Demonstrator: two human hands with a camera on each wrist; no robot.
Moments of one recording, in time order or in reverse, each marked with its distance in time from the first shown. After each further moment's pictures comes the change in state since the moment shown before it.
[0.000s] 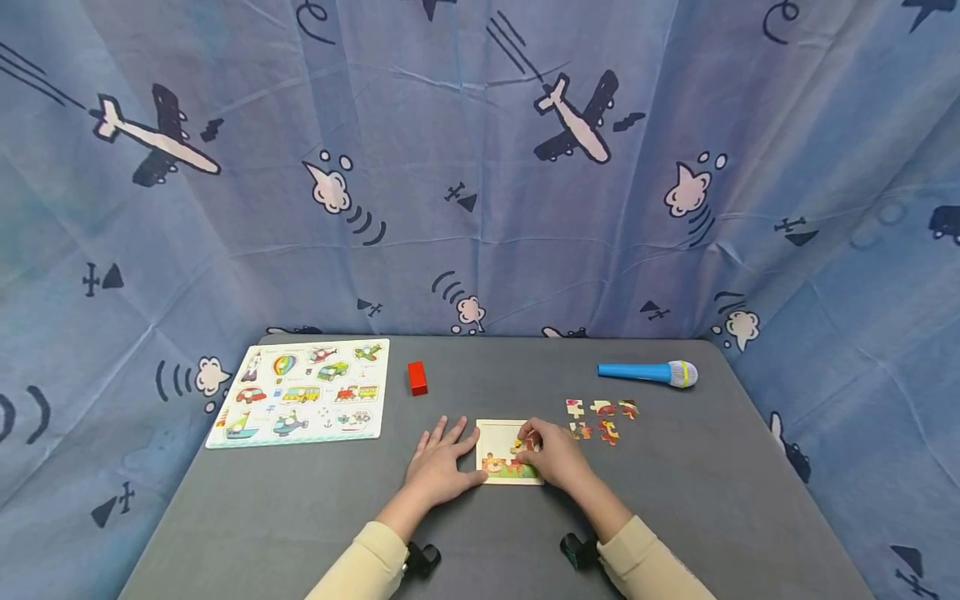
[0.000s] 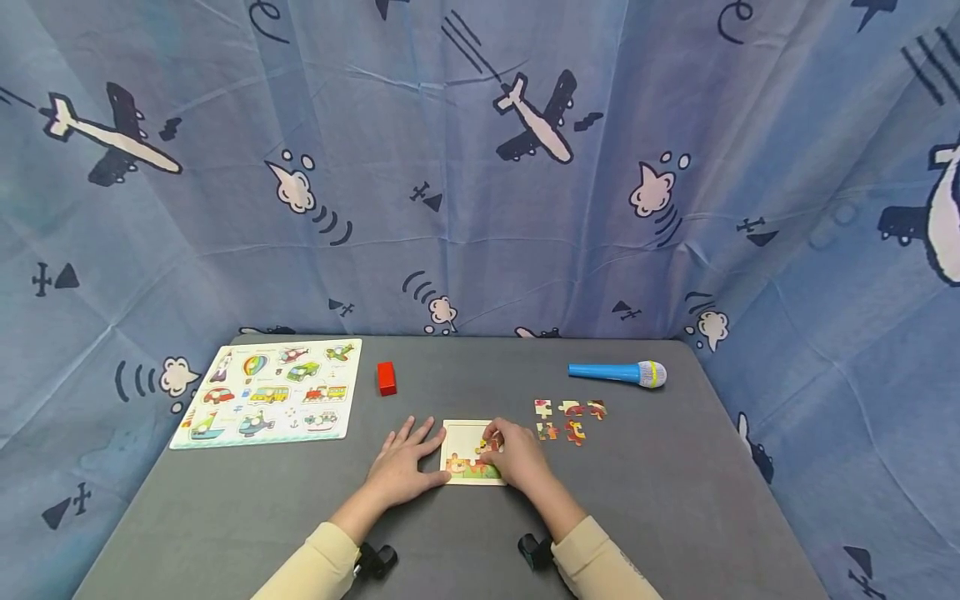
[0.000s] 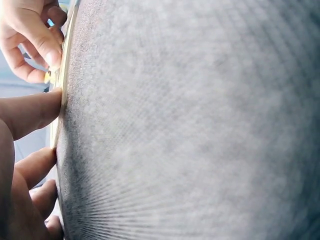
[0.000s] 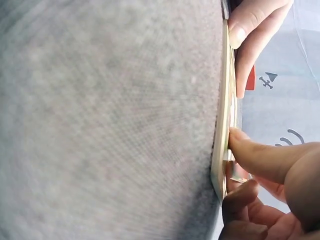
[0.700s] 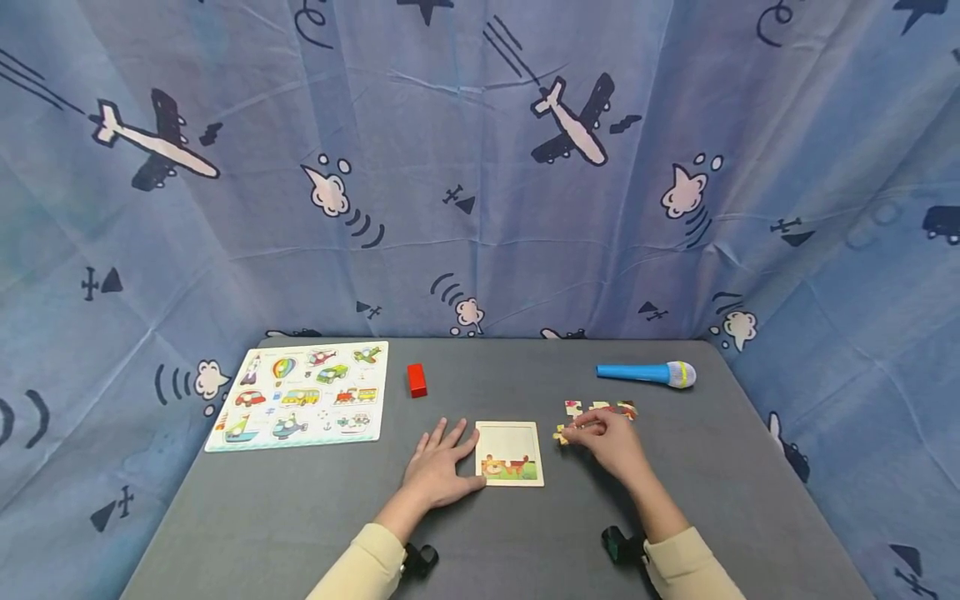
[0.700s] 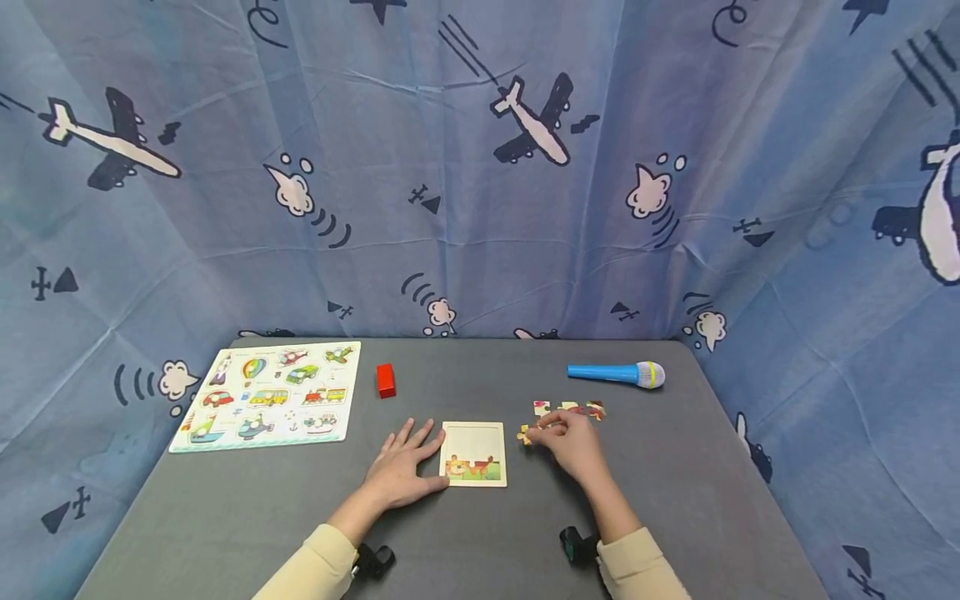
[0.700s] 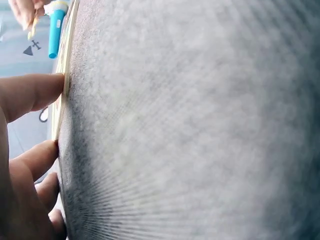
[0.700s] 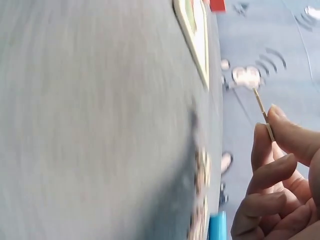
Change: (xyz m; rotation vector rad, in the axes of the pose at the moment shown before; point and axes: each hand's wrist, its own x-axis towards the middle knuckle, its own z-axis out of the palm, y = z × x) left_hand -0.002 -0.002 -0.002 0.027 -0.028 0.026; right_hand -0.009 0.054 -0.063 0.228 0.129 0.154
